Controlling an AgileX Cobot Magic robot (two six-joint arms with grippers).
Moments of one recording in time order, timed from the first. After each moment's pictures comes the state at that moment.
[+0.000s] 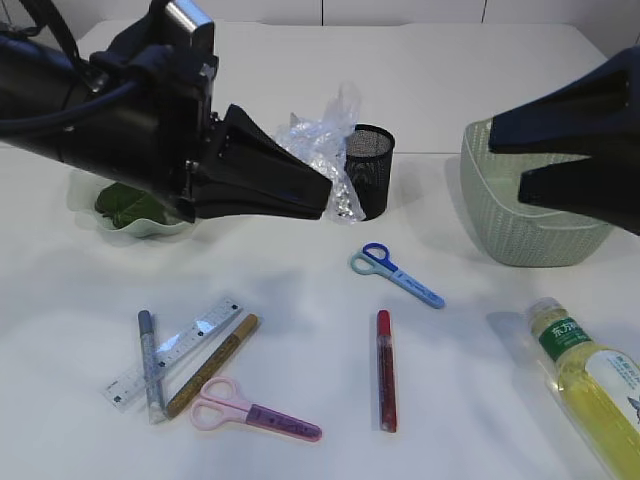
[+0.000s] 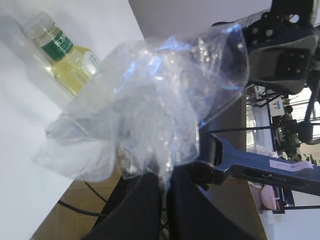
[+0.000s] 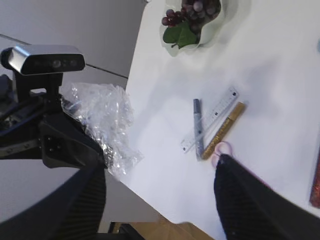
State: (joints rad) left arm -0.37 1.66 -1.11 -1.37 1.19 0.73; right arm -0.07 1.13 -0.78 1.26 1.03 -0.63
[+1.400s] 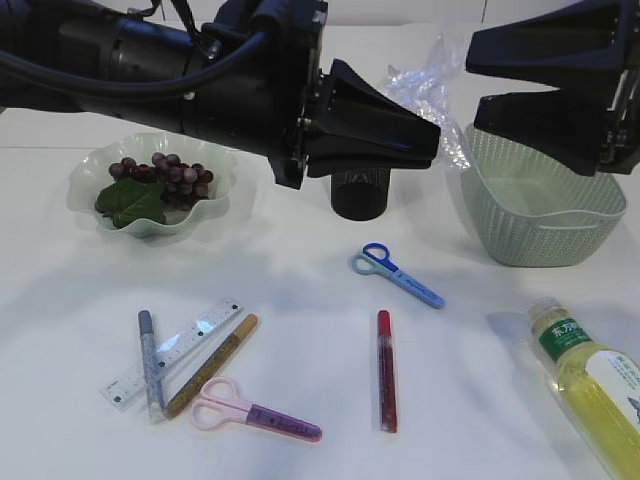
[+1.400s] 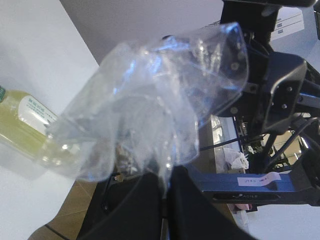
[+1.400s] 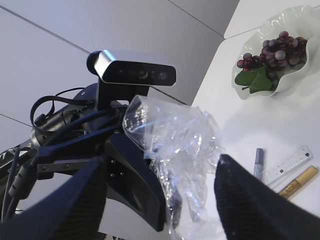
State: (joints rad) left arm -0.49 1.82 -1.31 -1.55 1.18 0.79; right arm -0.07 1.27 -0.78 1.65 1.14 -1.05
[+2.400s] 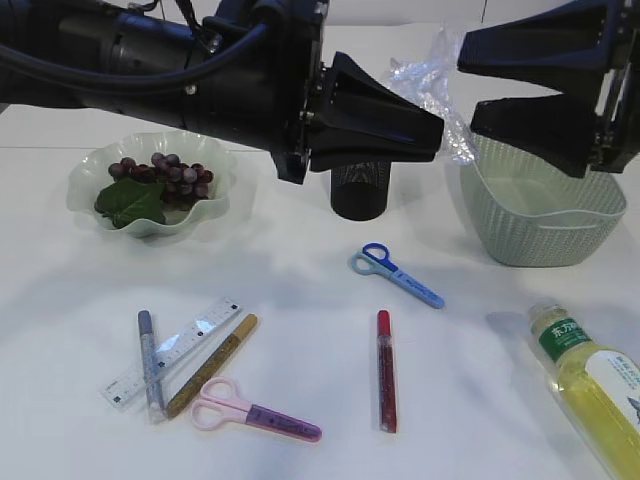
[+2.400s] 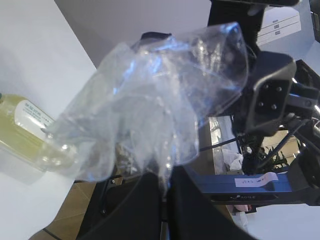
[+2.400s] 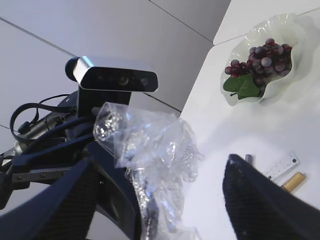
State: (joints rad) left arm -0.50 1.83 -1.32 -1.55 1.18 0.79; right arm -0.06 1.29 -0.78 1.67 1.10 -1.08
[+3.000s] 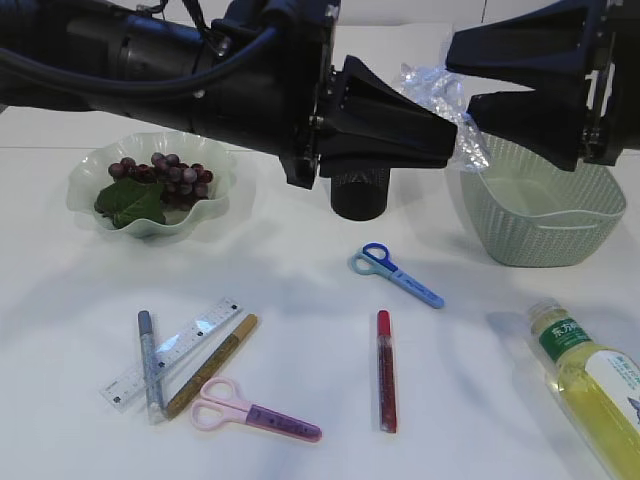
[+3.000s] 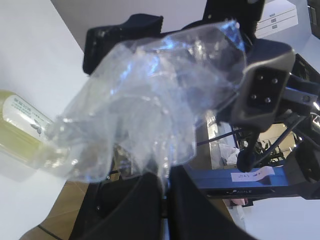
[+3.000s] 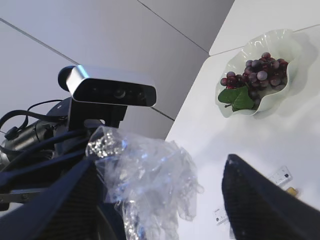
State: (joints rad) left arm -0.51 1.83 -1.32 -1.56 1.18 0.79; right arm -0.02 1.29 -0.78 1.71 1.03 -1.15
